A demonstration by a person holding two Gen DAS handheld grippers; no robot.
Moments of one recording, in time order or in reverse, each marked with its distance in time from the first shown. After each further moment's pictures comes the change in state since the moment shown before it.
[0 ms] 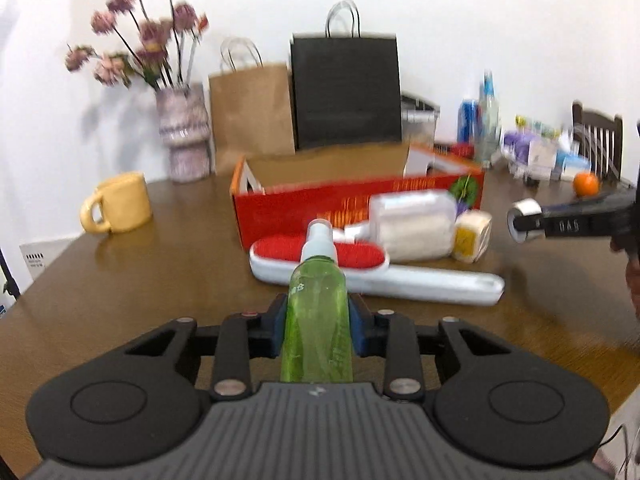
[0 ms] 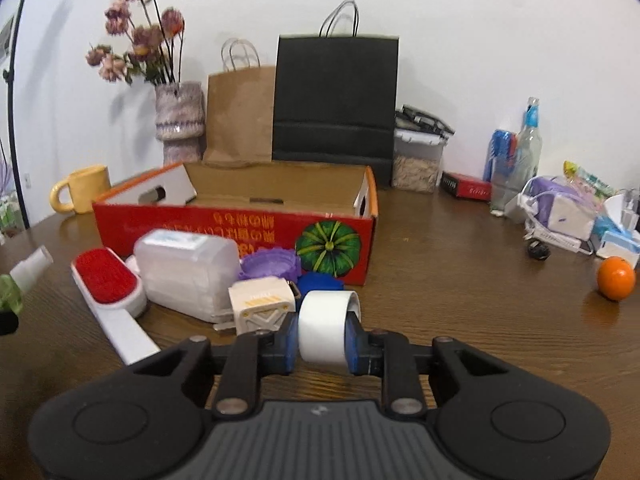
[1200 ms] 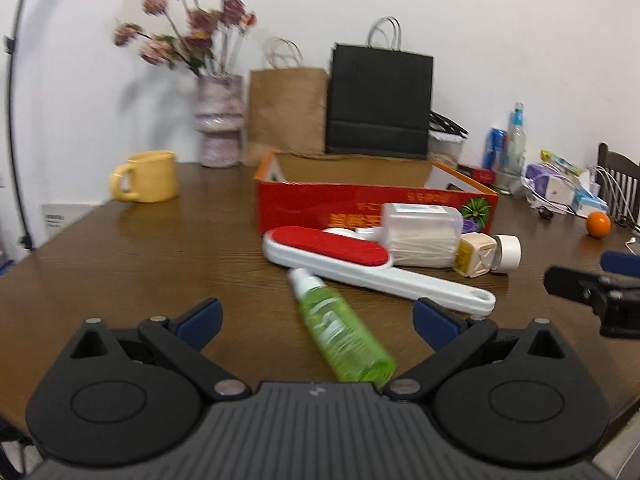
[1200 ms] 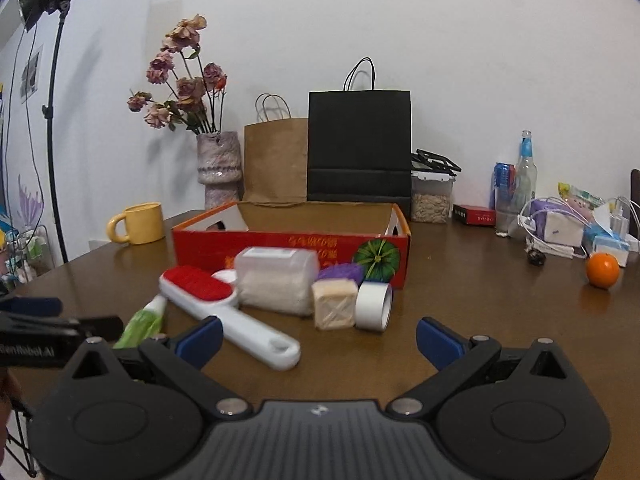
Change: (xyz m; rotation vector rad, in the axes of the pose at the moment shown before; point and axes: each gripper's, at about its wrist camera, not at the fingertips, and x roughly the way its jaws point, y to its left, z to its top) left arm -0.005 -0.005 -0.009 -0.142 0.011 0.039; right arm -0.085 0.038 -0.033 0.025 -0.130 0.049
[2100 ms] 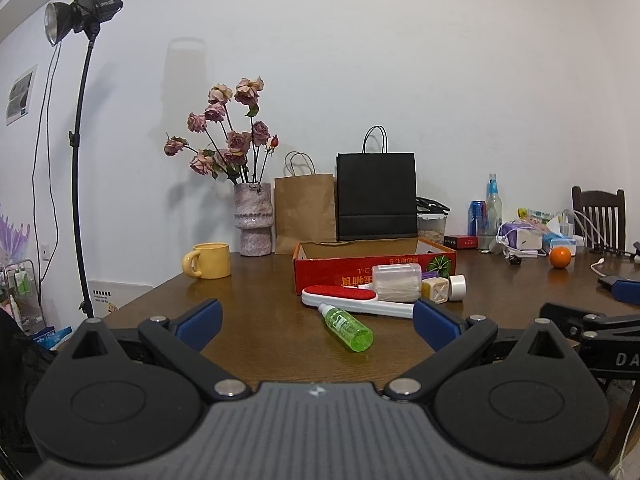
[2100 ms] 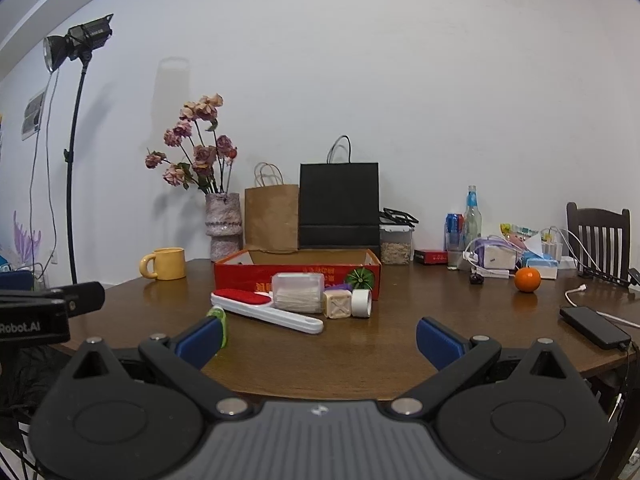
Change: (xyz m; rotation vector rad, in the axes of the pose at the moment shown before) left arm -0.209 -0.011 -0.069 0.066 -0.321 0.084; right arm -0.200 0.064 -0.068 0.026 -0.195 -0.098
